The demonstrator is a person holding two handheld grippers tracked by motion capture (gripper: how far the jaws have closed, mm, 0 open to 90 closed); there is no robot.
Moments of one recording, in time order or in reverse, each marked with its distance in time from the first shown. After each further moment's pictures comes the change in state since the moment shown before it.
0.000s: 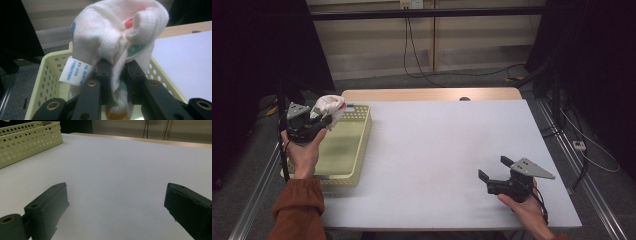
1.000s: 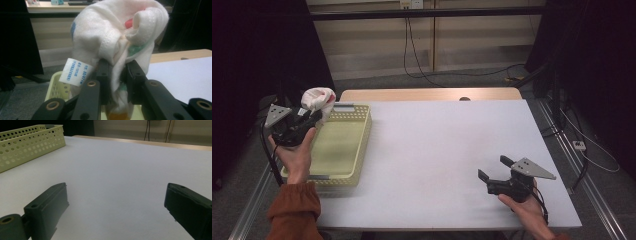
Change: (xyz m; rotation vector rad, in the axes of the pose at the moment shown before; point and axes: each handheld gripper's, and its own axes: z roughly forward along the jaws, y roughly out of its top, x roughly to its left) left arm 0.003 0.005 -0.036 -0.200 -0.010 -0.048; right arm 0.001 0.002 -0.002 -0.017 0.016 0.006
